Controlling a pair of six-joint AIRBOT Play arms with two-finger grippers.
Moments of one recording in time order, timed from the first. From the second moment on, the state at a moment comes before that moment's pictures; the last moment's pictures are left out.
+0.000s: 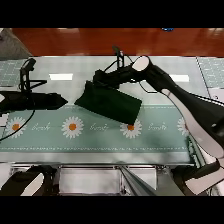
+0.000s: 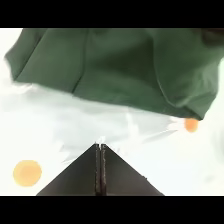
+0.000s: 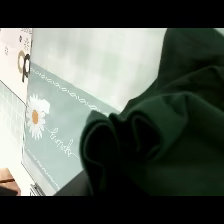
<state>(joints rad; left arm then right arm) -0.02 -0.86 0.80 0.97 -1.09 -1.36 0.52 -1.78 1.60 -0.58 0.89 1.51</state>
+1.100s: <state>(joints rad) 0.26 -0.85 0.76 0.86 -1.07 -1.30 0.14 -1.06 1.08 -1.39 1.24 1.80</state>
